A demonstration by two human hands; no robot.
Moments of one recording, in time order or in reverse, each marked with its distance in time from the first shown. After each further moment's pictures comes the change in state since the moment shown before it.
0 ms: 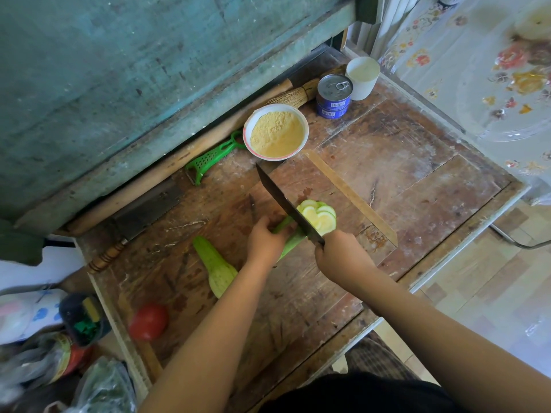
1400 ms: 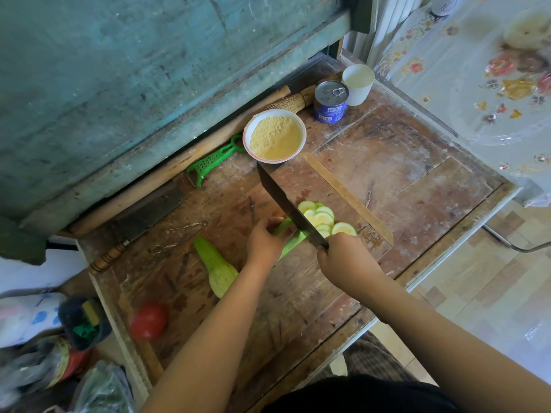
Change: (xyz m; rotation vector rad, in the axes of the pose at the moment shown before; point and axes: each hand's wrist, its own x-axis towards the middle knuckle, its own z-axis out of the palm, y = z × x) left_hand -0.005 -0.003 0.001 -0.033 0.014 0.012; right_hand -0.021 0.005 -0.004 -0.024 0.071 -0.056
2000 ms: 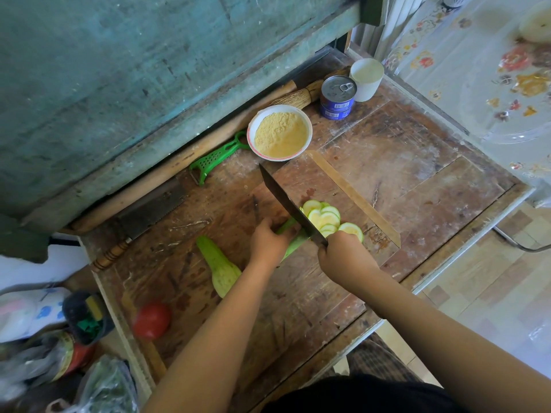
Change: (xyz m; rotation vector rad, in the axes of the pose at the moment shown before) left_hand 0.005 0.000 -0.001 0.022 -0.013 -0.005; right_hand 0.020 -0.004 0.008 -0.008 -0.051 0.046
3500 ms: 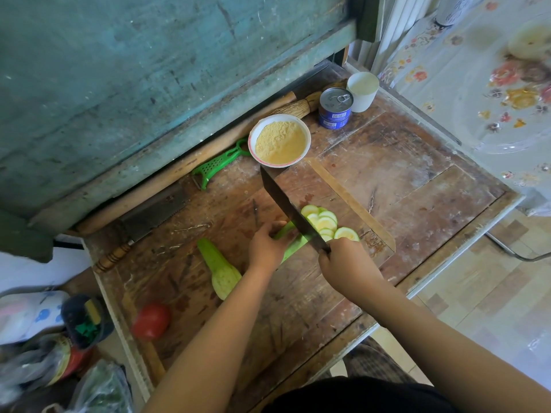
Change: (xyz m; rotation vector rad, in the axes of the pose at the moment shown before) left_hand -0.002 -0.008 0.001 0.014 0.032 0.027; right_hand -0.020 0.006 -0.003 0.029 0.093 -0.082
